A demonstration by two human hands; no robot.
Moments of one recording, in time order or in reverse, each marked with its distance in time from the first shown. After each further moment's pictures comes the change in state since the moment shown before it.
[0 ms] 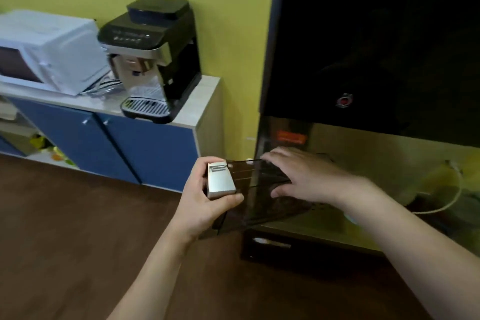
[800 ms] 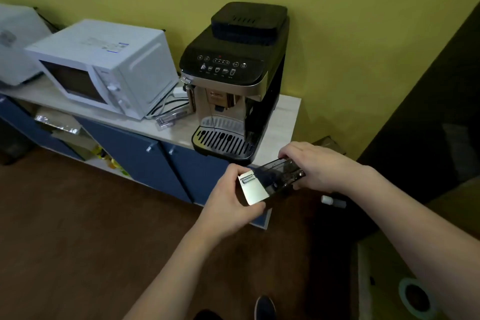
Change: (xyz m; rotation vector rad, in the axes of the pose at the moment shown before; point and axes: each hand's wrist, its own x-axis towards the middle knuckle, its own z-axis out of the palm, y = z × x) left_hand 0.216 -0.072 -0.253 0.412 -0.008 -0.169; right_hand 0.393 -0.052 -0.019 -0.045 -0.045 -0.149
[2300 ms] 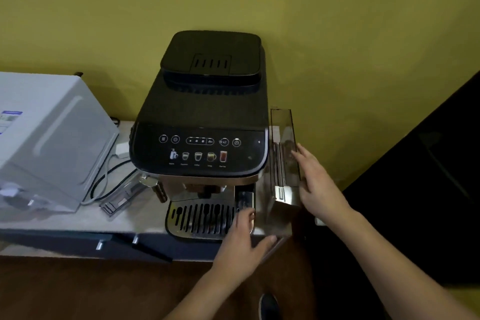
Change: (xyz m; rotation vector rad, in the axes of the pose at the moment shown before) left_hand 0.212 -0.085 -0.012 0.147 -0.400 -0.058; right_hand 0.147 0.061 0.005 0.468 0.472 0.620
